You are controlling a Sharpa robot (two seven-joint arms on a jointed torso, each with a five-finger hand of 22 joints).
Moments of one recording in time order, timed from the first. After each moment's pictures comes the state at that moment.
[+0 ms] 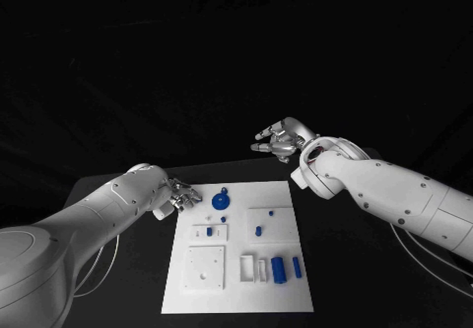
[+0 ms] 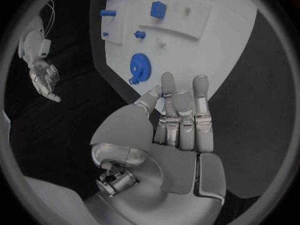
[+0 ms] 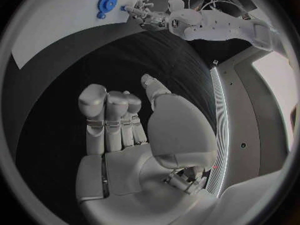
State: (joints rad) left arm 1.31 -0.21 -0.17 0.39 -0.63 0.20 -0.29; left_hand 1.13 0.15 0.28 -0.15 0.23 1.10 0.05 0.06 0.51 1.47 -0.04 0.35 0.36 1.31 -0.10 1.20 0.54 0.02 1.24 -0.13 0.44 1.31; right arm 1.22 -0.65 0.25 1.33 -1.15 -0.39 -0.19; right_hand 1.29 -0.12 0.17 0.02 0.28 1.02 0.11 0.06 0.06 1.30 0.00 0.95 1.16 1.45 -0.07 0.95 1.02 0.07 1.47 -0.10 0.82 1.31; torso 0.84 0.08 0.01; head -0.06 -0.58
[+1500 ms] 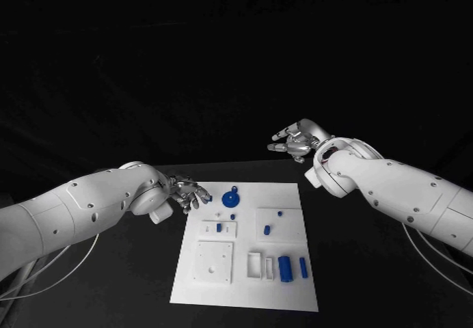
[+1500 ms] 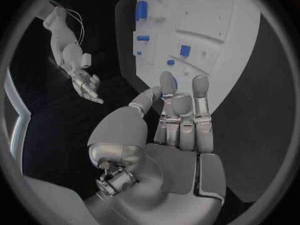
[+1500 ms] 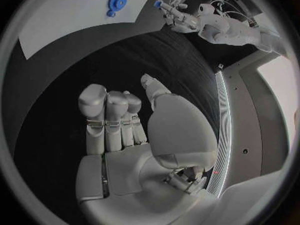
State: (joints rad) left arm 1.36 -0.56 -0.16 1.05 -0.62 0.08 -0.29; left_hand 0.99 0.13 0.36 -0.23 0.50 1.14 0.09 0.07 0.58 1.46 -0.06 0.42 0.34 1.35 -0.12 1.20 0.57 0.02 1.26 -0.14 0.46 1.31; right arm 1.19 -0.67 0.25 1.26 -1.14 -0.38 -0.19; right_hand 1.29 -0.12 0.17 0.02 0.28 1.02 0.11 0.06 0.06 1.30 0.00 0.95 1.17 1.45 -0.07 0.95 1.02 0.07 1.47 -0.10 0.82 1.31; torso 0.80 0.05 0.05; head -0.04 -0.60
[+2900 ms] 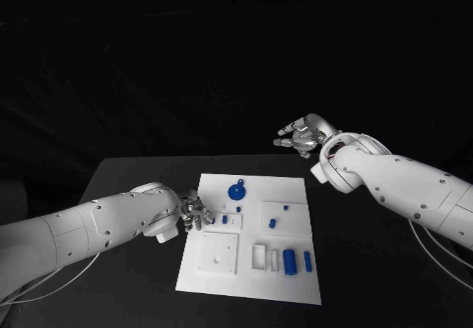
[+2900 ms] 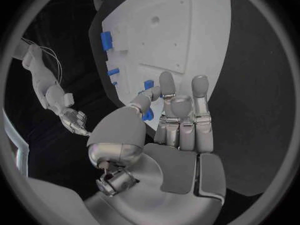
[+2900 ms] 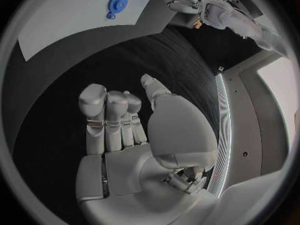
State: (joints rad) left arm 1.29 -0.56 -0.24 1.12 -0.85 -0.01 -0.33; left_hand 0.95 0.13 0.41 -0.27 0.52 1.14 0.09 0.07 0.59 1.47 -0.06 0.45 0.32 1.38 -0.12 1.18 0.66 0.02 1.27 -0.14 0.46 1.31; right arm 1.18 -0.67 0.25 1.25 -1.15 -0.38 -0.19; right_hand 1.29 -0.12 0.17 0.02 0.28 1.02 0.11 0.06 0.06 1.30 0.00 0.95 1.16 1.45 -0.07 0.94 1.02 0.07 1.47 -0.10 0.81 1.31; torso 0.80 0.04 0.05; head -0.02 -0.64
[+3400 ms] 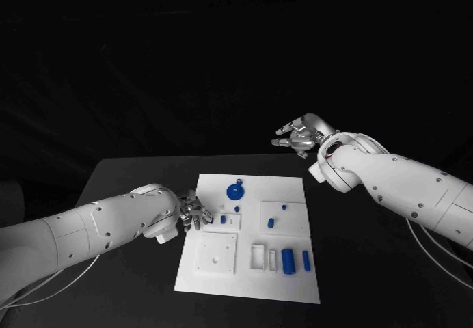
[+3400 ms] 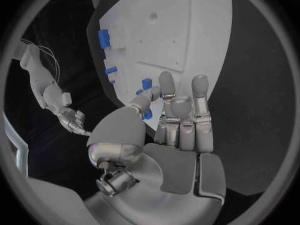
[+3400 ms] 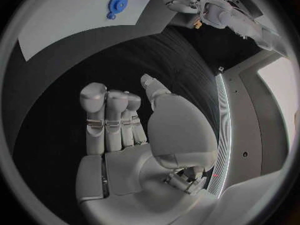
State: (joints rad) left arm 1.28 -0.55 -0.24 1.11 -0.85 -0.04 -0.33; left_hand 0.95 0.12 0.41 -0.27 0.51 1.15 0.09 0.07 0.60 1.47 -0.06 0.45 0.32 1.38 -0.12 1.18 0.67 0.02 1.27 -0.14 0.46 1.31; right arm 1.18 -0.67 0.25 1.25 -1.15 -0.38 -0.19; right_hand 1.29 -0.12 0.18 0.02 0.29 1.02 0.11 0.06 0.06 1.29 -0.01 0.91 1.13 1.45 -0.07 0.90 0.99 0.07 1.47 -0.10 0.74 1.31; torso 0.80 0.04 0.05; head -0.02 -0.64
